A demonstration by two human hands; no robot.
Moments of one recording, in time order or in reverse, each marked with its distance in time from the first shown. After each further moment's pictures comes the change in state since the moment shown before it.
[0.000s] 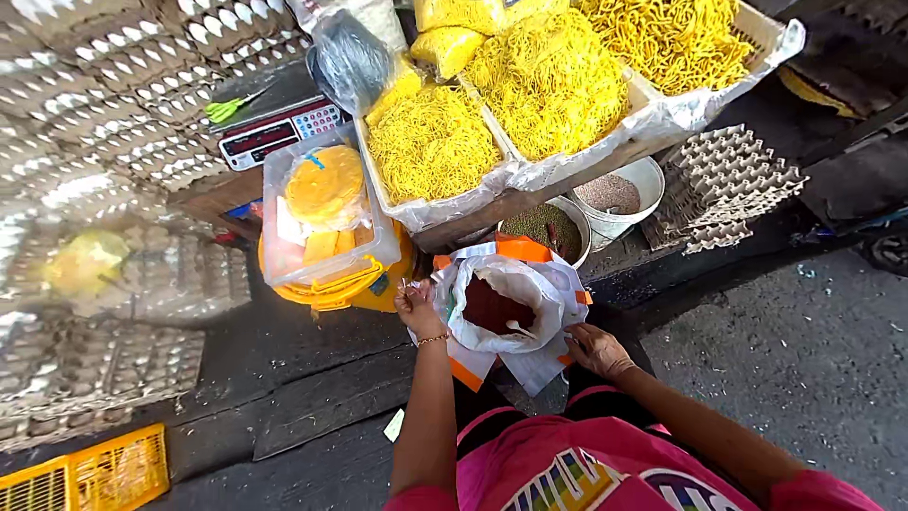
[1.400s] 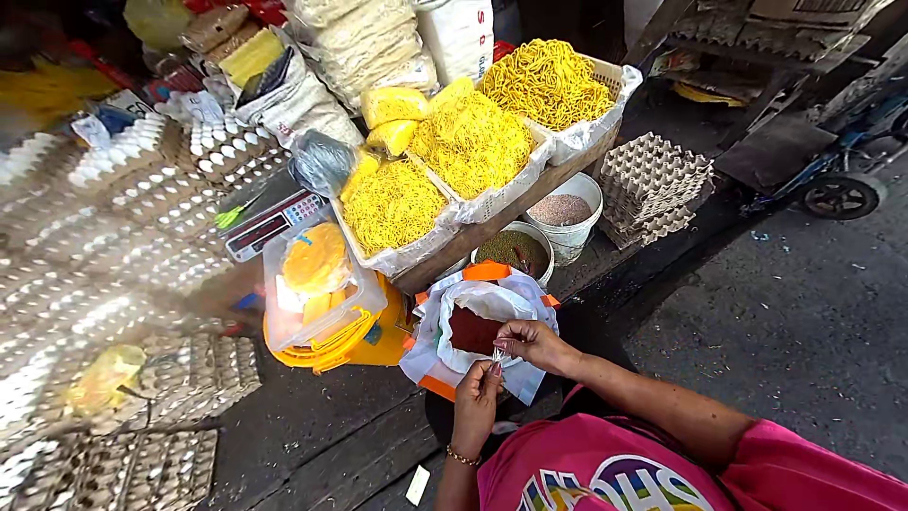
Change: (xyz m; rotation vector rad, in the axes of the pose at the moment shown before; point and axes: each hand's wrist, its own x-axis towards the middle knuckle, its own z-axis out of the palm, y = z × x) left_hand -0.176 0.059 -0.052 0.513 -0.993 0.139; right_hand 0.034 -0.135 -0.088 0.957 -0.068 0.056
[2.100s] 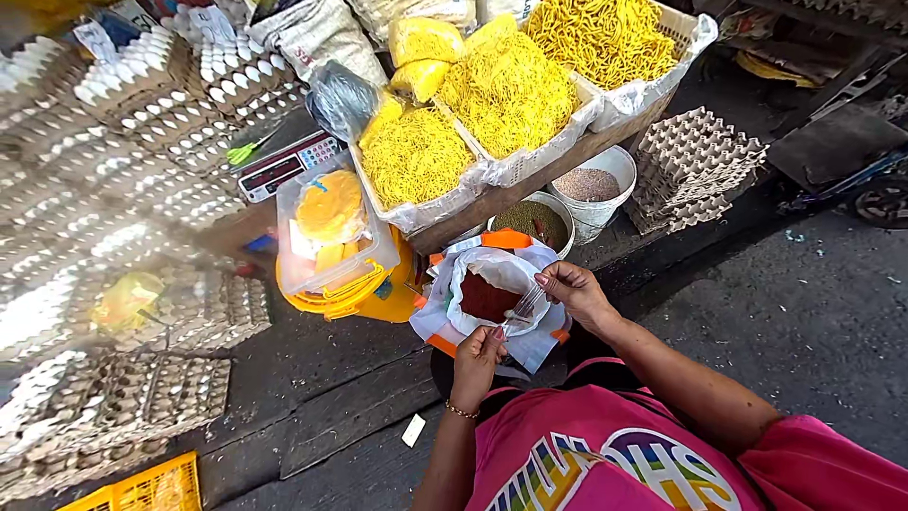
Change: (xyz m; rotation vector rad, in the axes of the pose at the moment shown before) left_hand 0.001 0.001 -0.017 -0.123 0.040 -0.064; right_hand 0.007 -0.010 -0.021 0.140 0.313 -0.084
